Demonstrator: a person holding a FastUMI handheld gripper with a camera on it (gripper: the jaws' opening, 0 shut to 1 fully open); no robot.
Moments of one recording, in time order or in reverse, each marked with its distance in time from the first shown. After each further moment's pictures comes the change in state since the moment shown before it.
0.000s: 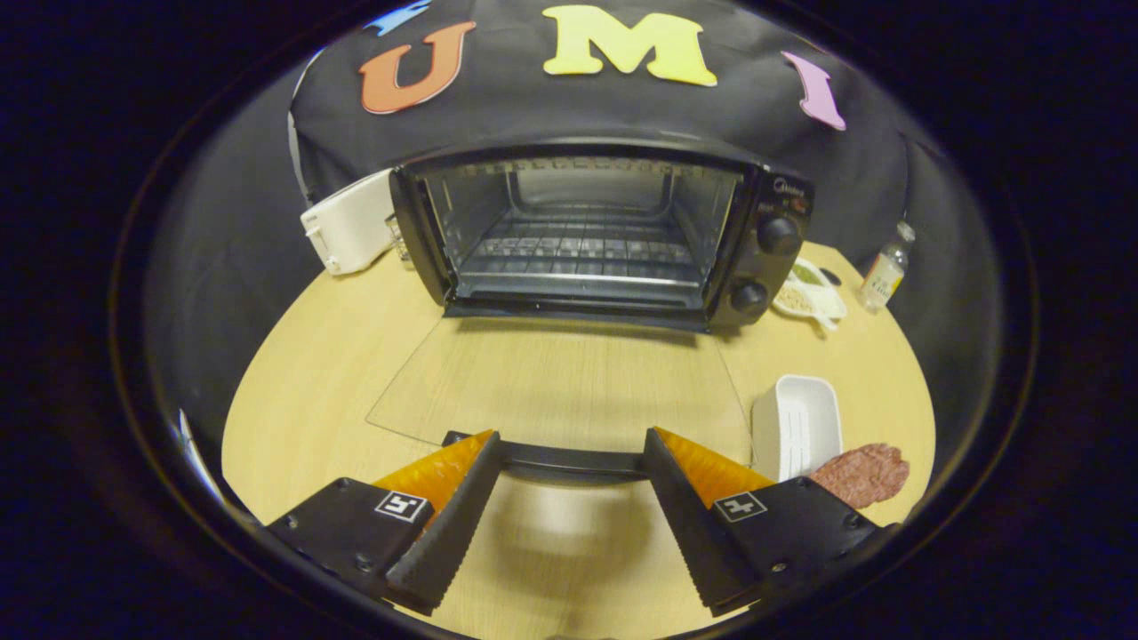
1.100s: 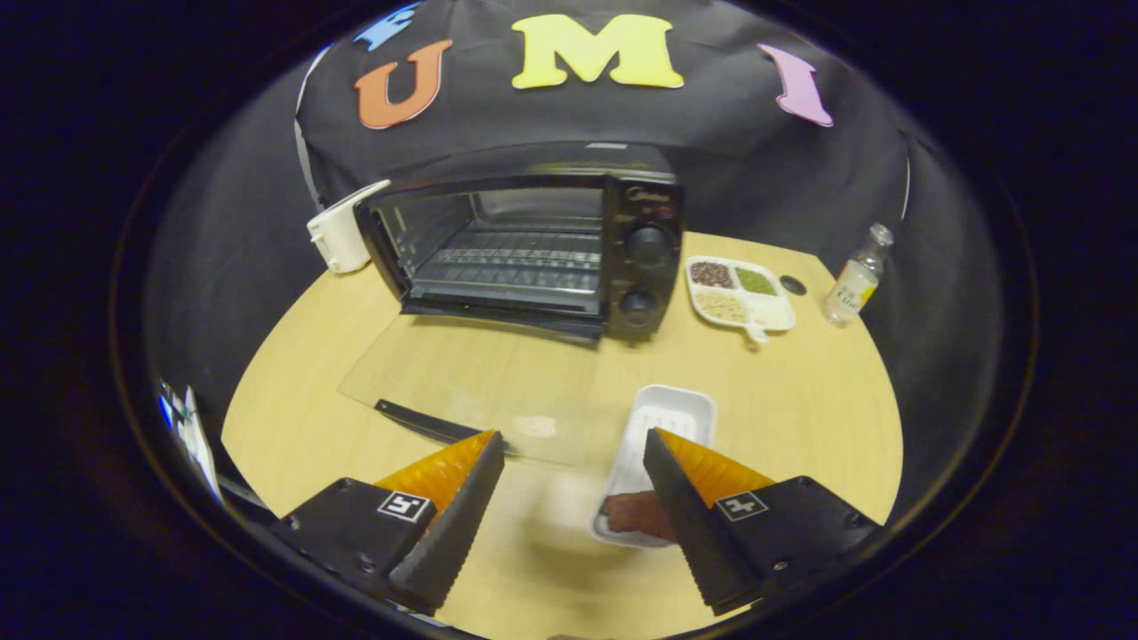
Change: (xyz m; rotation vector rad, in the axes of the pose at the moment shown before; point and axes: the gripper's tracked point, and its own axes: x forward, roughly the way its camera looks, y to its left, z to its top) arm -0.068 -0.154 0.032 -0.056 -0.066 0.047
